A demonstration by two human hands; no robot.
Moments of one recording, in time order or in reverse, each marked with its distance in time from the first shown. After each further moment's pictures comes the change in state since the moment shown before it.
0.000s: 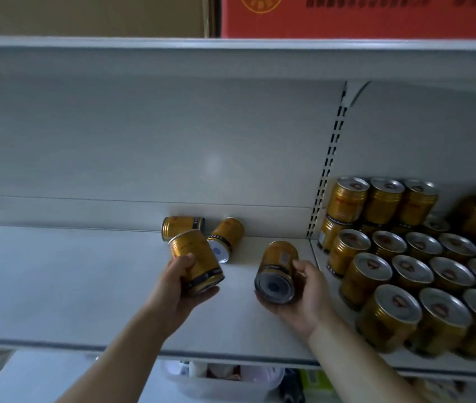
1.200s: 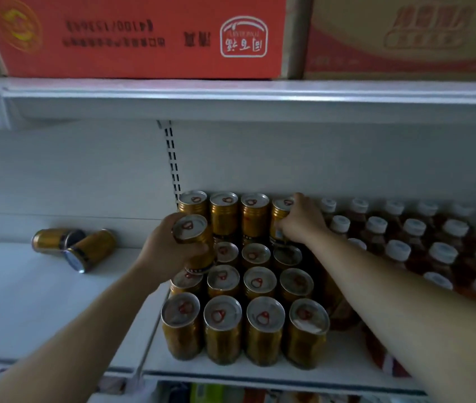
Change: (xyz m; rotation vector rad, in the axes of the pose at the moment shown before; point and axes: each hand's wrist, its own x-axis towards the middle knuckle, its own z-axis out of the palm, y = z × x) left_hand 0.007 -0.099 0.295 0.896 0.068 0.520; right_hand -0.016 -0.344 -0.135 -1.686 0.335 -0.691
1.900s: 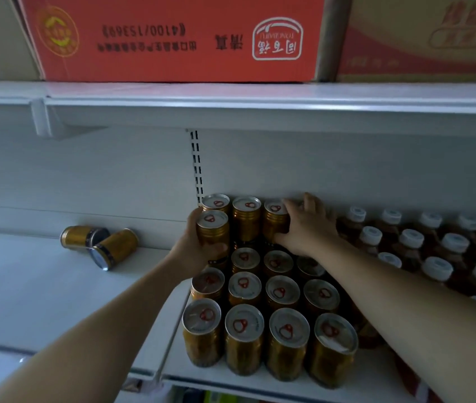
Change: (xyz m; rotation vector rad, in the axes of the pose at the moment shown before) left_hand 0.035 -0.040 0.003 -0.048 -0.160 0.097; right_hand 0.007 -0.017 0.023 -0.485 -0.062 -0.265
